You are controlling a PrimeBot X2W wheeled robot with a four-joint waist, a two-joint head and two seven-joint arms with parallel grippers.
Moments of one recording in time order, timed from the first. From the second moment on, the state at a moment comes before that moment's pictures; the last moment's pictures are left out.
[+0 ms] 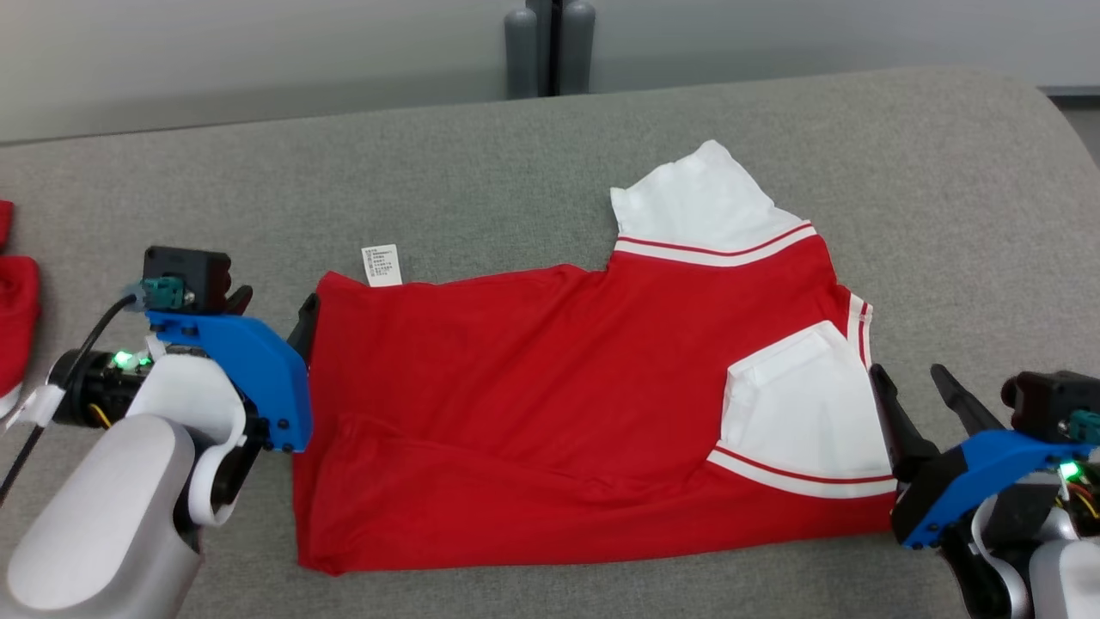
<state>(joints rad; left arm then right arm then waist) -0.47 0.50 -0.50 0.21 -0.62 0.14 0.41 -0.12 -0.07 -0.15 0.07 0.22 0.13 0.30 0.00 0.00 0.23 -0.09</state>
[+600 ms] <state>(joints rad) -0.69 0.48 -0.59 0.45 -0.54 0.05 0.47 -0.30 -0.14 -0.01 0.14 0.25 0.13 0.27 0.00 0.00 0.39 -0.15</state>
